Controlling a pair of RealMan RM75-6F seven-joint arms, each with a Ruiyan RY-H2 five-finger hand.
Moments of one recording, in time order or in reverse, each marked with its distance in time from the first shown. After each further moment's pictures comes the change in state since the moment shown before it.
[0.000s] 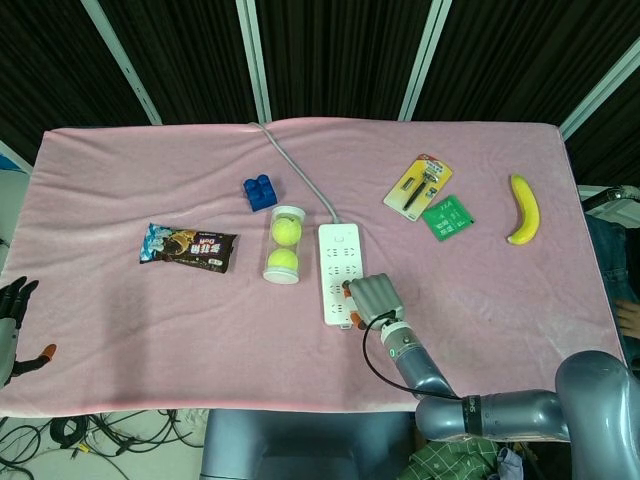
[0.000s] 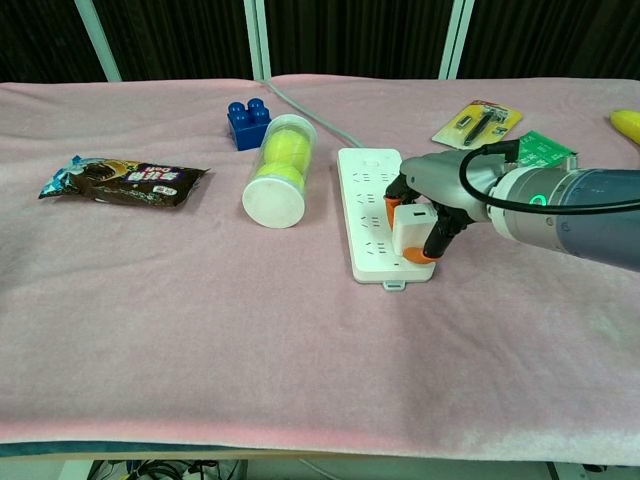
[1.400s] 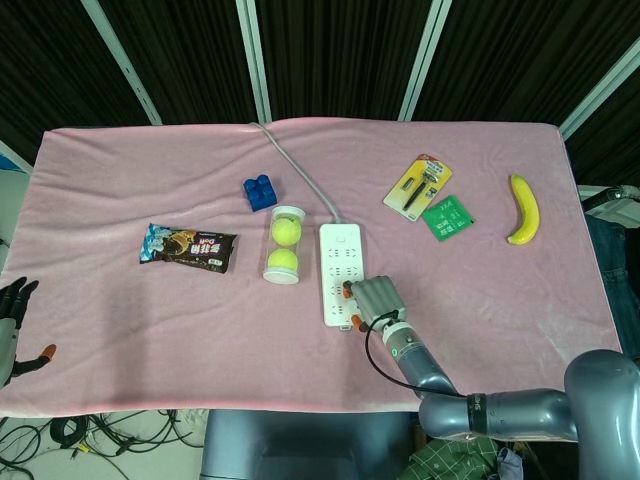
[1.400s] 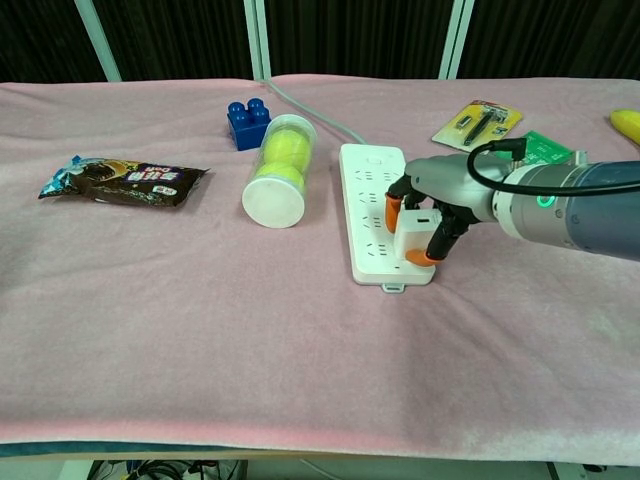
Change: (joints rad) left arm -0.001 0.003 0.002 -0.003 0.000 -0.003 0.001; right arm 0.003 0.049 0.027 -0.053 0.030 -0.014 0.035
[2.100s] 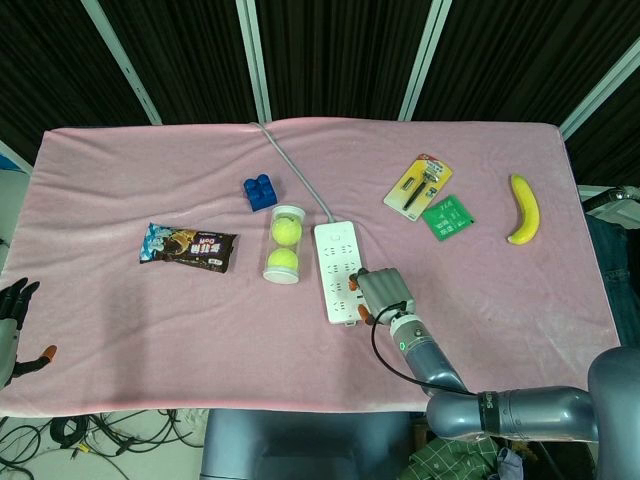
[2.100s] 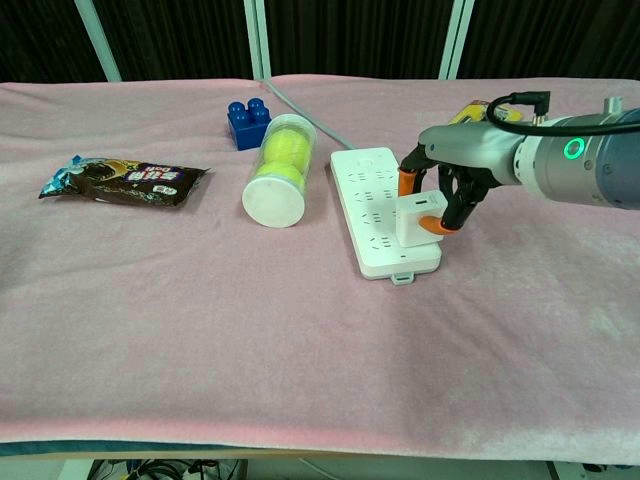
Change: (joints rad) left arm -0.001 0.001 0.002 -0.003 -0.005 -0.004 0.010; right arm 0.023 0.101 0.042 -0.088 0.029 0.055 -0.017
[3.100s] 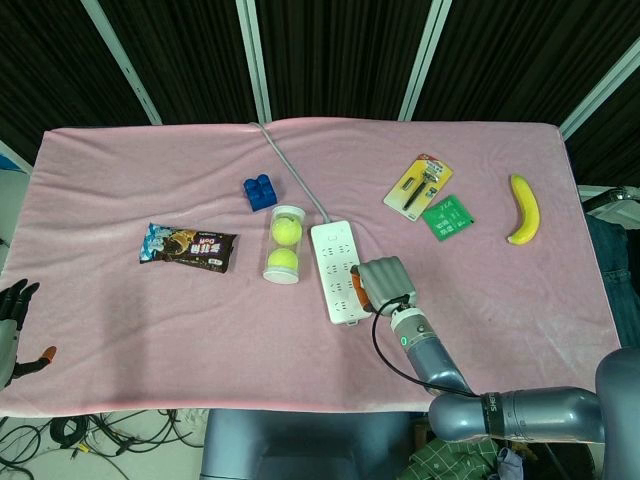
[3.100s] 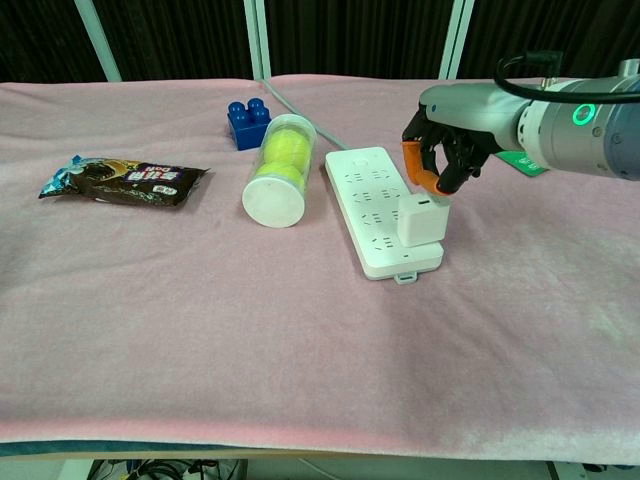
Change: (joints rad) left arm 0.001 0.002 0.001 -0.006 -0.007 0.000 0.005; right arm -0.008 0.011 0.017 -0.023 -0.073 0.070 0.040
